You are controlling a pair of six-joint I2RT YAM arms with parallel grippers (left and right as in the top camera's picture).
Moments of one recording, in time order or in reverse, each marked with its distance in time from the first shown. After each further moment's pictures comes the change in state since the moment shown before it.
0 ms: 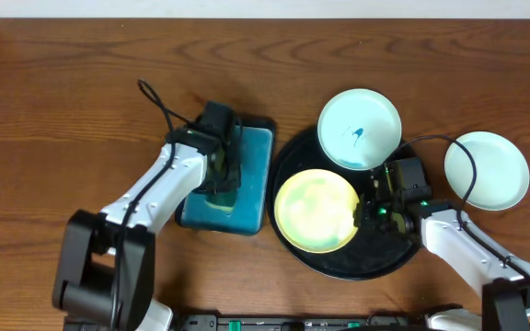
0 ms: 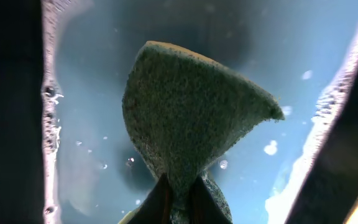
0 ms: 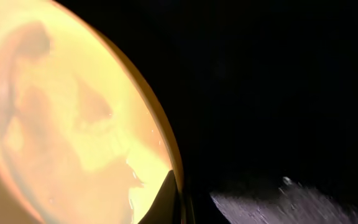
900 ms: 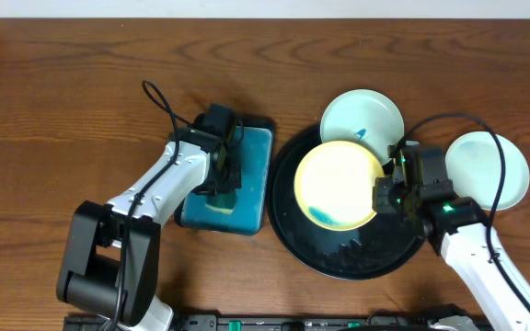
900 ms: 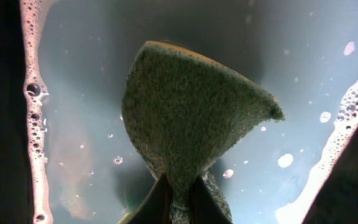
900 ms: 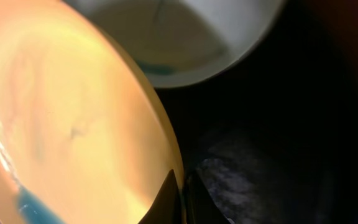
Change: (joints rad) left arm 0.000 0.033 0.000 0.002 0.000 0.000; right arm 0.000 -0.243 0.145 -0.182 0.312 -0.190
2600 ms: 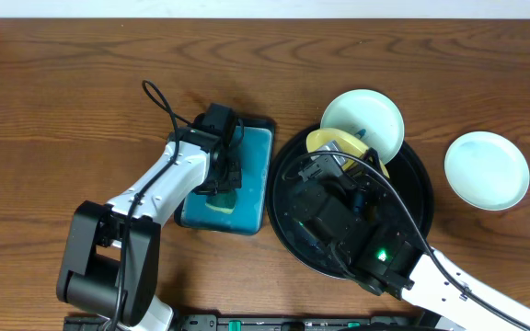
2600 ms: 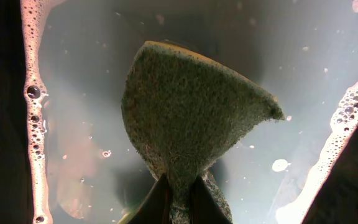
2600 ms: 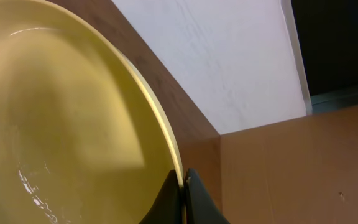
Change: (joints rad) left arm 0.000 0.000 0.000 0.005 0.000 0.000; right arm 0.741 -0.001 0.209 -0.026 1.192 -0.530
